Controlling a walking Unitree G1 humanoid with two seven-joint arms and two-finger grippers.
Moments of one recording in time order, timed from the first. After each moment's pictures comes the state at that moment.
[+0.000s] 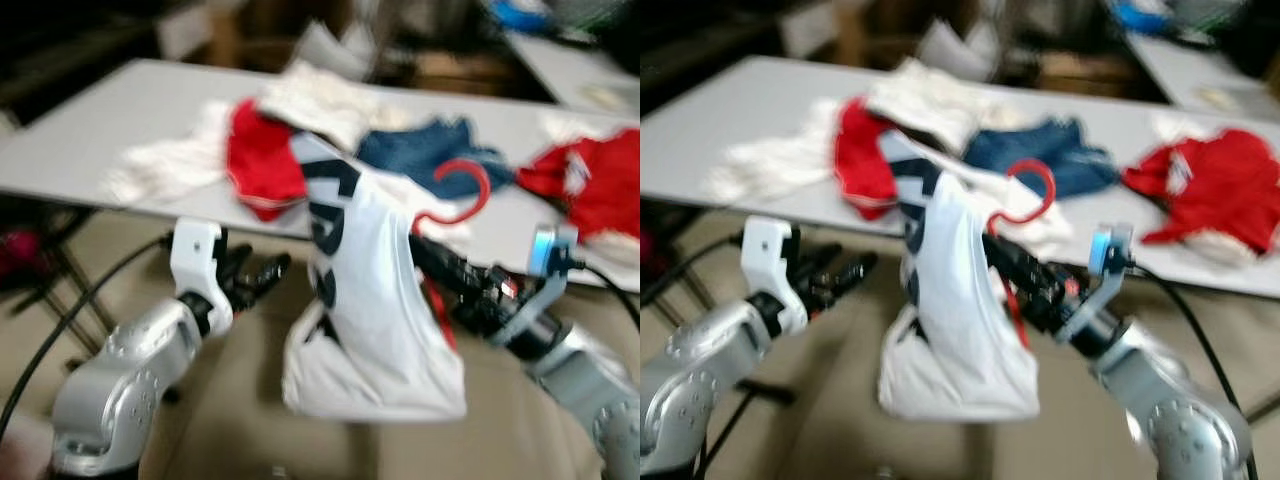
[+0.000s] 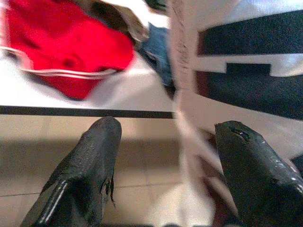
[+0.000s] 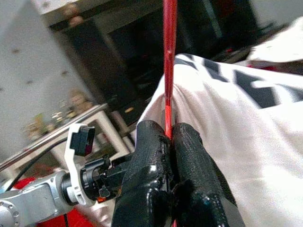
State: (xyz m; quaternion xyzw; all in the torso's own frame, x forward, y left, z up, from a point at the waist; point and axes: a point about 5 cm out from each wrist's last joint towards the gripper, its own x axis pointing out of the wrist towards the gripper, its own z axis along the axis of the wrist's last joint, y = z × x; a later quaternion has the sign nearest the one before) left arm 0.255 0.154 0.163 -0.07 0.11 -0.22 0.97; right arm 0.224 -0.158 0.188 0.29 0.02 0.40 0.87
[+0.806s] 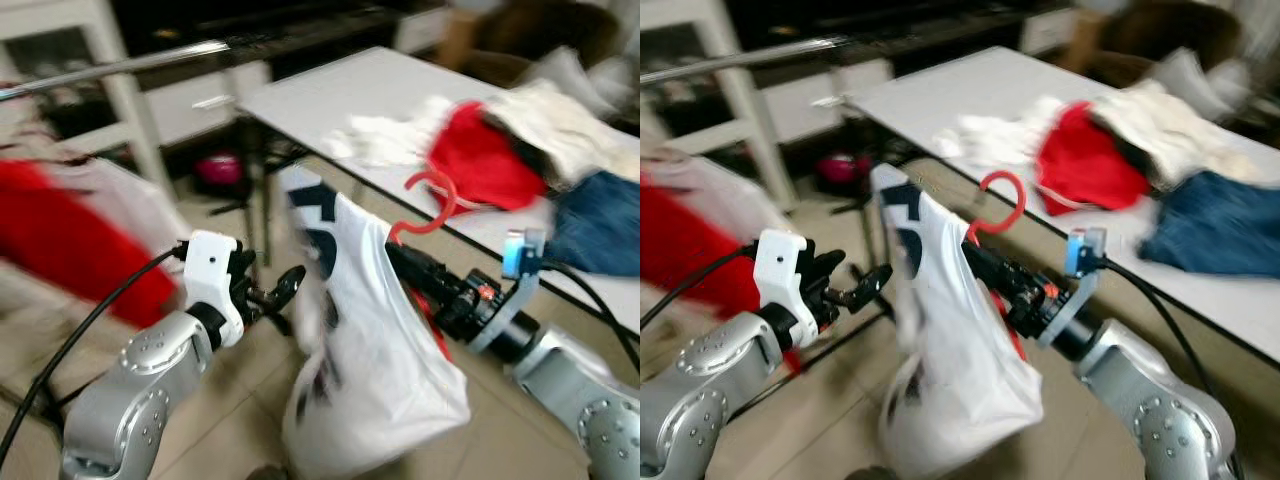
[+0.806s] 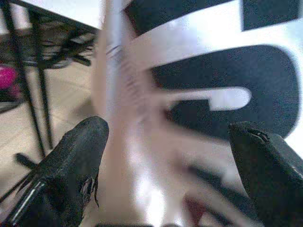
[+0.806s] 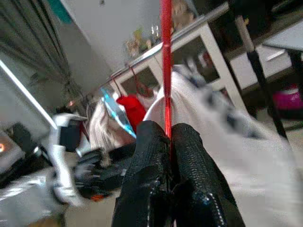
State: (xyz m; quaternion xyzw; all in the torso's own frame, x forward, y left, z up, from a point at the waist) left arm 0.244 0.136 0.153 -0.05 0.12 -0.23 0.96; right arm 0.228 -0.148 0.172 0.28 0.07 0.38 0.88
